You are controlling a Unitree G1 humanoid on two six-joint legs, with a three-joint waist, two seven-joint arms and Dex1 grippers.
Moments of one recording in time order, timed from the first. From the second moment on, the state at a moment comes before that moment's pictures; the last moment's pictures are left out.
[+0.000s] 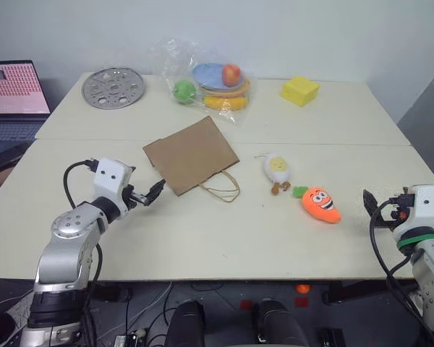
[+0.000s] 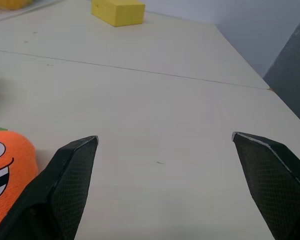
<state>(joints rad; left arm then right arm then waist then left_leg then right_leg) -0.18 0.57 0.21 -0.12 -0.25 0.43 -0.53 0.08 -0.43 -0.45 -0.42 0.26 0.53 0.28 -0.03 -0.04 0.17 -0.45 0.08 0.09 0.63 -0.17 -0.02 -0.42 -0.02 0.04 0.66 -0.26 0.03</state>
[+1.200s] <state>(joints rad) -0.47 0.66 -0.12 -0.07 -0.22 0.29 -0.92 0.05 -0.59 -0.44 -0.61 0.50 0.65 0.46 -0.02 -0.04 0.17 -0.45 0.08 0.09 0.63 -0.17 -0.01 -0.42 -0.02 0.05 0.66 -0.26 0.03</state>
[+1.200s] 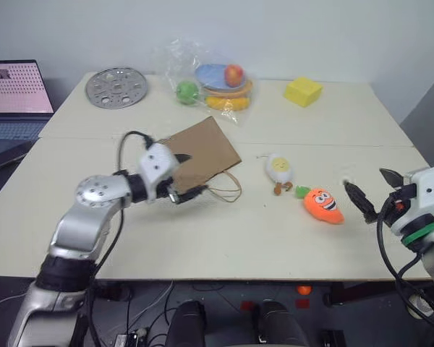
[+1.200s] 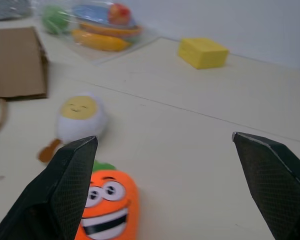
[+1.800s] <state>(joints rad) -0.65 0.44 -0.32 0.37 0.03 0.08 -0.90 0.08 -0.61 -0.37 -0.79 0.68 0.82 0.36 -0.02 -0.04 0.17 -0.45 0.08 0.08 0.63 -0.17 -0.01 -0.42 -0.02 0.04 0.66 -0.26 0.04</state>
